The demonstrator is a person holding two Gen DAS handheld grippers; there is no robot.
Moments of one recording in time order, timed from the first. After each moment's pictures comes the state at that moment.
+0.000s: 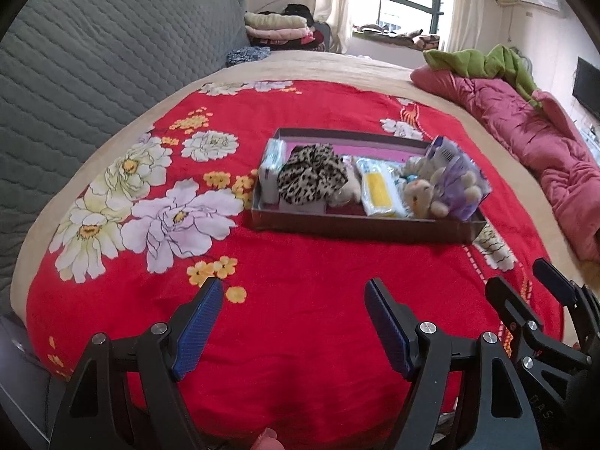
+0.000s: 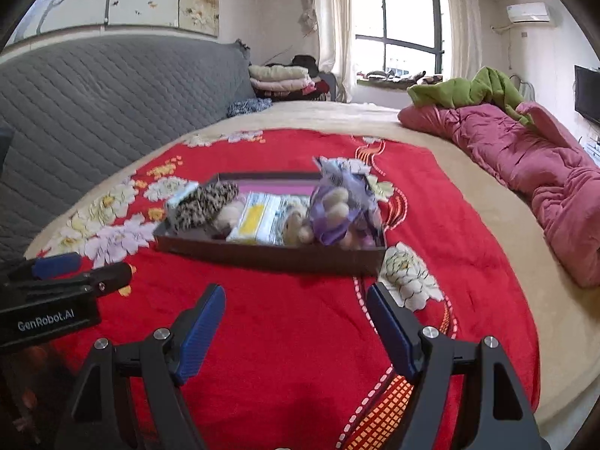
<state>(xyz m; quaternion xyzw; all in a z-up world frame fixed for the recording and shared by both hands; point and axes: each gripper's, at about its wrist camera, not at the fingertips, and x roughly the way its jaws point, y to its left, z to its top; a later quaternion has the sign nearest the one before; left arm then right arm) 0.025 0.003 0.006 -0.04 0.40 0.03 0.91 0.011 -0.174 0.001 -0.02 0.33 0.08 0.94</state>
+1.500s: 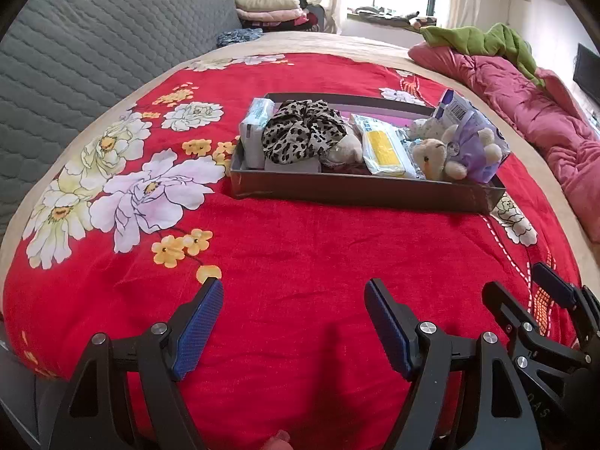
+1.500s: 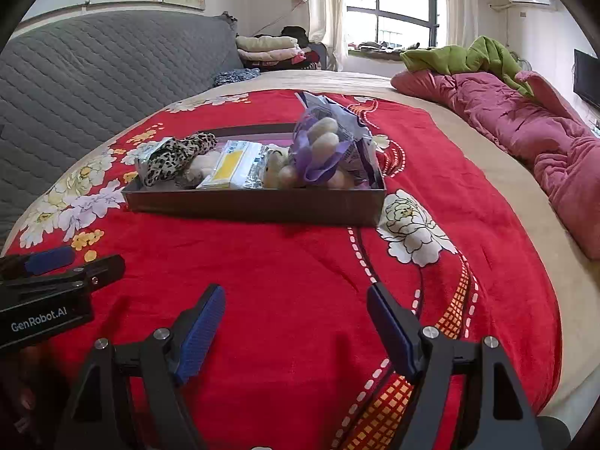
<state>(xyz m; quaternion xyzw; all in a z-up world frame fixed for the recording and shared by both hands) 0.044 -0.006 -0.046 -0.03 0.43 0.02 0.90 0.026 -0.181 -0.049 -0.01 0.38 0.06 0.92</state>
